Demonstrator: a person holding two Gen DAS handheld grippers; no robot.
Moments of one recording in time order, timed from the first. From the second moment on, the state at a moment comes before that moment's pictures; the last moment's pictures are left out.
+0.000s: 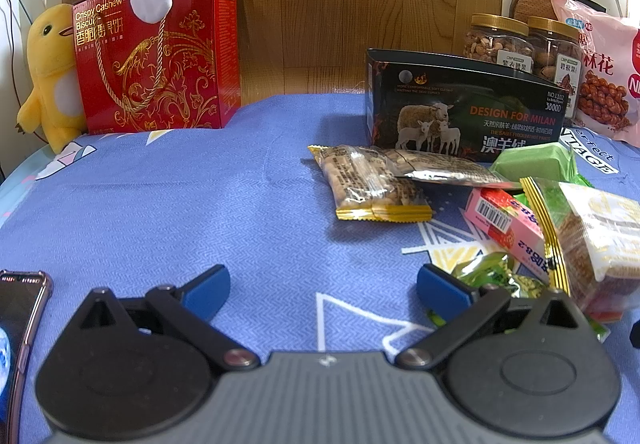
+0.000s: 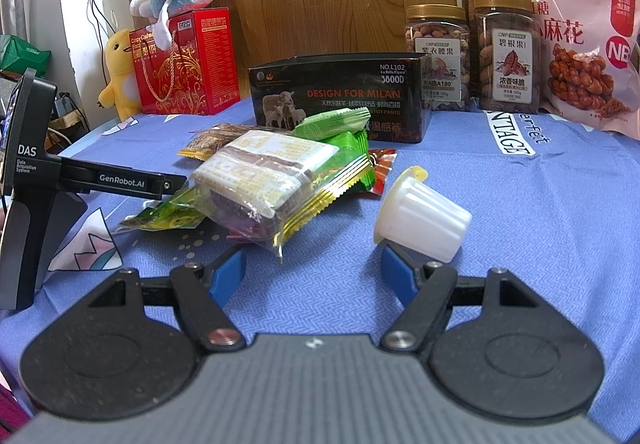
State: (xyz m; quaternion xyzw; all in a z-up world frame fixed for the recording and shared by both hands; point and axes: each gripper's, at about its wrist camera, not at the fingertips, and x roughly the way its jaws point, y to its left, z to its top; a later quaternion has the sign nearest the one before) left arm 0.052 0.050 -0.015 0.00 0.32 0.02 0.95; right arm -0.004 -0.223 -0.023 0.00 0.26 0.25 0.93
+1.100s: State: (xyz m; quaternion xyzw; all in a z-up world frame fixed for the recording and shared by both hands) left arm -0.005 0.034 0.012 -0.05 0.29 0.09 0.95; right arm -0.011 -0.220 -0.023 -0.01 0.27 0.18 0.95
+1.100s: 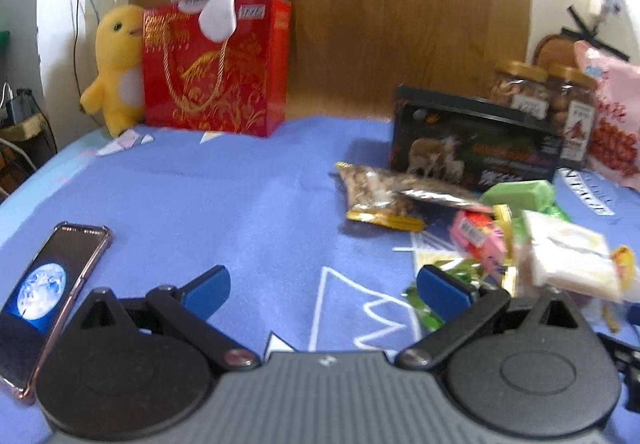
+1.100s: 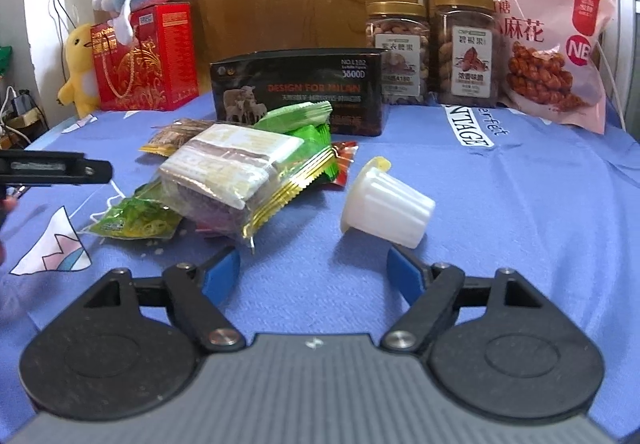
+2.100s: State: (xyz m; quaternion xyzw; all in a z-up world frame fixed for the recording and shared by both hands) left arm -0.032 -0.002 -0.007 -0.02 0.37 0.05 0.93; right arm -0.027 -0.245 -0.005 0.04 0.27 0.18 0.94
